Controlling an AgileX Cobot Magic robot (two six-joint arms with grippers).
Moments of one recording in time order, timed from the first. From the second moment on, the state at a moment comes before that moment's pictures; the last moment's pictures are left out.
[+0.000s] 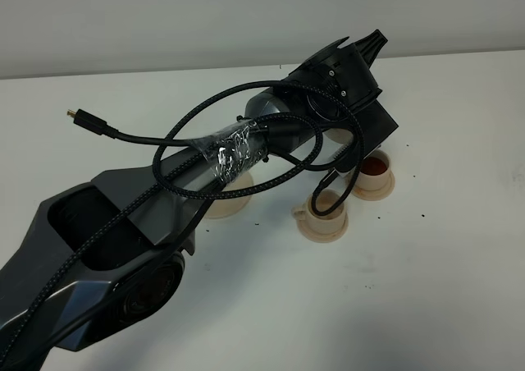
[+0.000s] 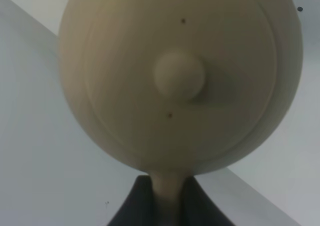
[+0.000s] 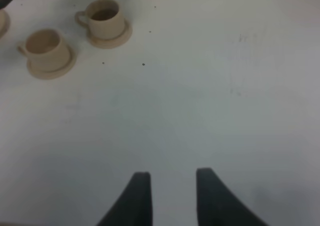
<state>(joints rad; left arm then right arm) -0.78 2.48 -2.24 0.73 0.79 1.40 0.06 0.06 -0.48 0.23 1.08 -0.21</state>
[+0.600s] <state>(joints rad) -0.78 2.48 -2.24 0.71 0.79 1.36 0.06 0.06 -0.48 0.23 1.08 -0.21</state>
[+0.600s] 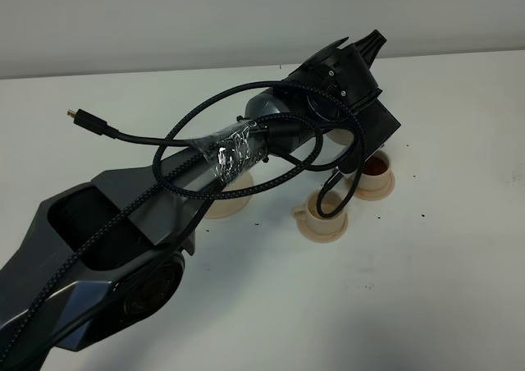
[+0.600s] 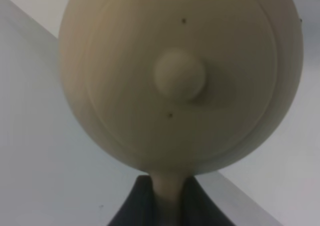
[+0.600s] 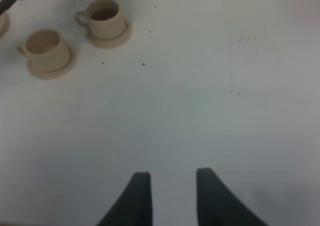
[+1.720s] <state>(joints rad) -0.76 2.48 -2.24 0.60 0.95 1.17 0.06 0.06 -0.48 0.23 1.08 -0.21</state>
